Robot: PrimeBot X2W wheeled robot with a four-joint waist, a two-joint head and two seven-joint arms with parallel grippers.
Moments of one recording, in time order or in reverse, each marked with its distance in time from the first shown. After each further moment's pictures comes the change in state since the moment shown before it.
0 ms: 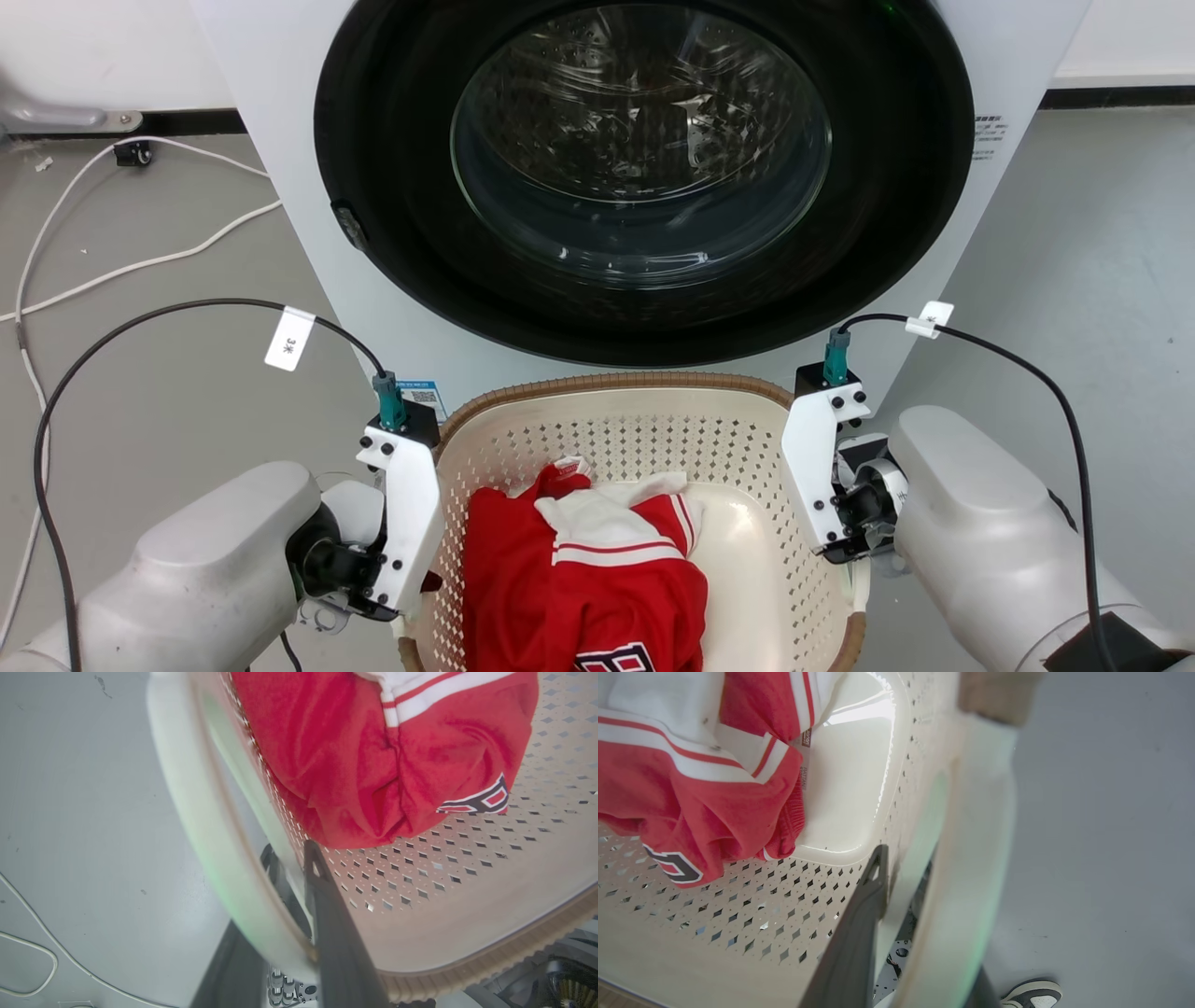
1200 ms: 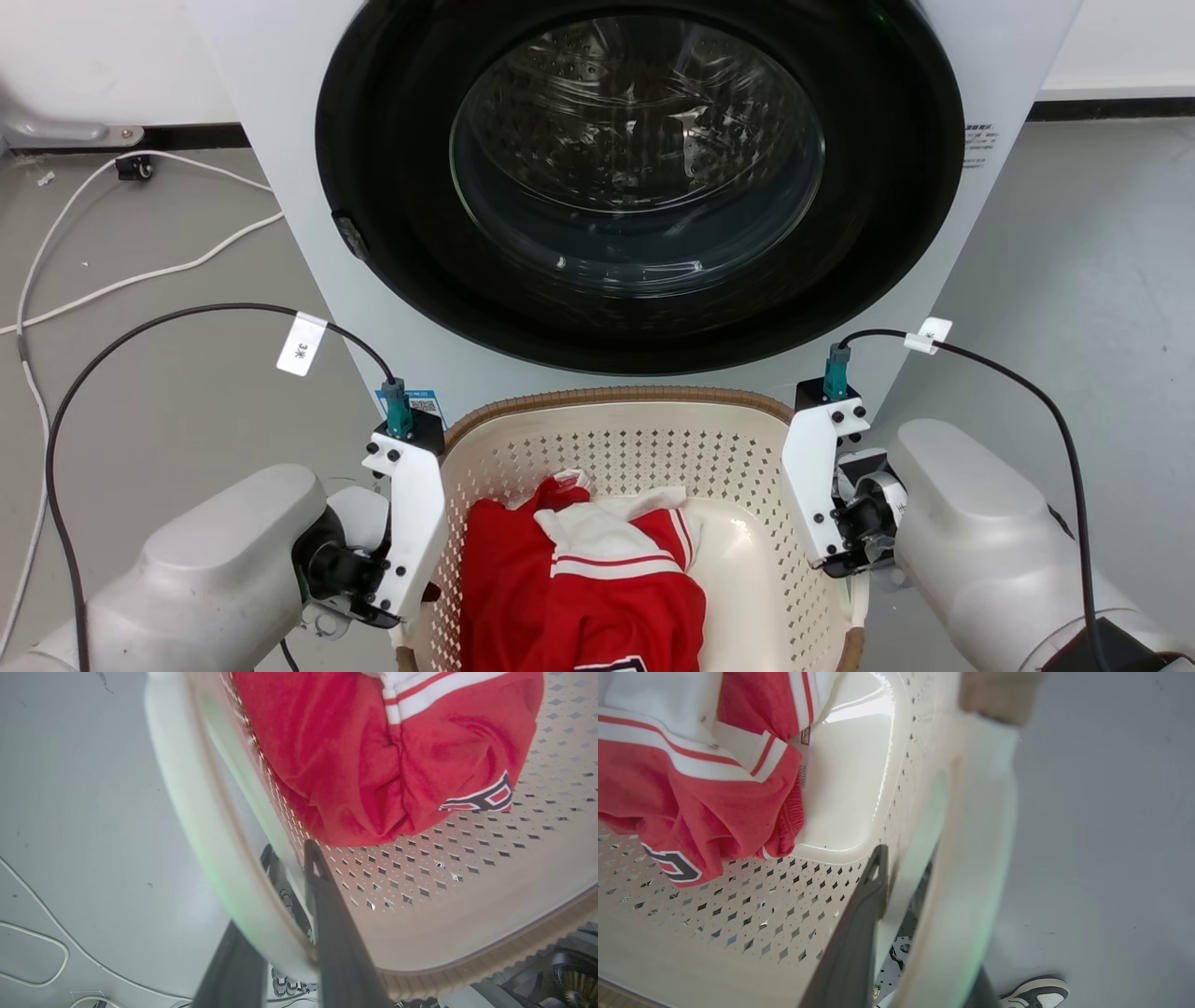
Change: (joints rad) left arm 0.004 -0.008 0.000 0.002 0.018 0.001 0.041; right arm 0.002 -0.002 0.075 0.030 0.086 0.000 -0.017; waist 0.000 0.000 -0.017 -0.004
